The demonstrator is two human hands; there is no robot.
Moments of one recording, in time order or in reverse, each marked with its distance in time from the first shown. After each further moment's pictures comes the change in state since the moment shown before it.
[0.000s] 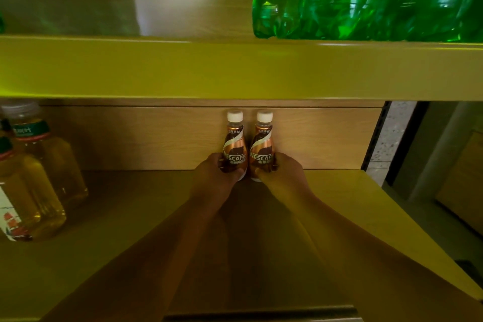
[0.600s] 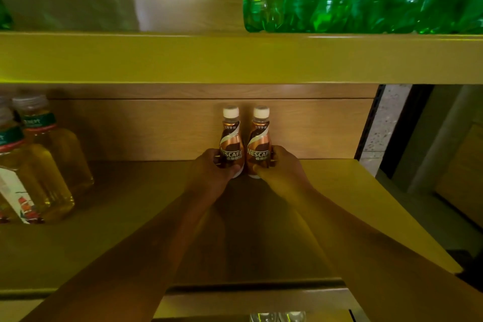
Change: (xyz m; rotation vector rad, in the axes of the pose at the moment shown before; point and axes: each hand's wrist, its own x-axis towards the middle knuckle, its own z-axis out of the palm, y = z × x) left_hand -0.025 0.007 -0.014 -0.006 -0.024 -0.014; right_hand -0.025 -0.004 -0.012 0.024 -0.033 -0.005
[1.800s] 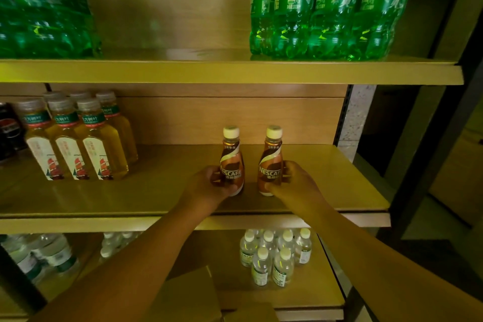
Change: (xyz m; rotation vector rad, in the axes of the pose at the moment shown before) left_hand -0.144 -0.005 -0.071 -0.046 -0.123 -0.053; right_hand -0.167 -0.025 -0.034 0.038 0.001 0.086
